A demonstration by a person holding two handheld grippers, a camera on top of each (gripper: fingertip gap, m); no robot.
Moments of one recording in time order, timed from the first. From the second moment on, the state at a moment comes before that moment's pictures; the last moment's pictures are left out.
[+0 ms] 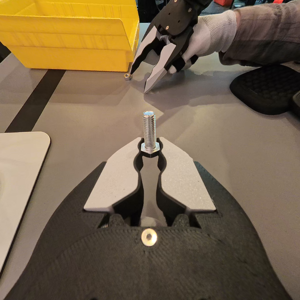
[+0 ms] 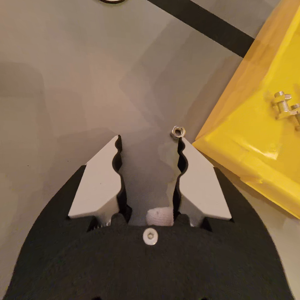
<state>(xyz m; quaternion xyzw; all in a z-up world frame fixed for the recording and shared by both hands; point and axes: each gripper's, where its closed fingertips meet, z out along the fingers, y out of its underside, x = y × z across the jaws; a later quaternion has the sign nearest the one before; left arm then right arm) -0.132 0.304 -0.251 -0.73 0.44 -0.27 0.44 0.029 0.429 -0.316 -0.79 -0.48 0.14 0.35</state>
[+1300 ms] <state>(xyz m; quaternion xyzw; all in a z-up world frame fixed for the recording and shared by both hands) -0.191 0.283 -0.252 -0.78 0.36 -0.21 0.47 -0.136 0.256 -0.306 -0.57 -0.76 0.22 0.23</state>
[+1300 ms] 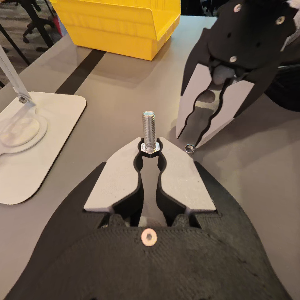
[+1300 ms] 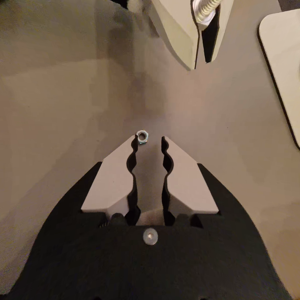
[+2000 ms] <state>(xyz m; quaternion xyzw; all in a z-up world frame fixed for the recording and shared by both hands) -0.177 0.279 -0.253 -0.77 0.37 -0.21 0.47 -0.141 0.260 -0.256 -0.58 -0.72 0.29 0.26</state>
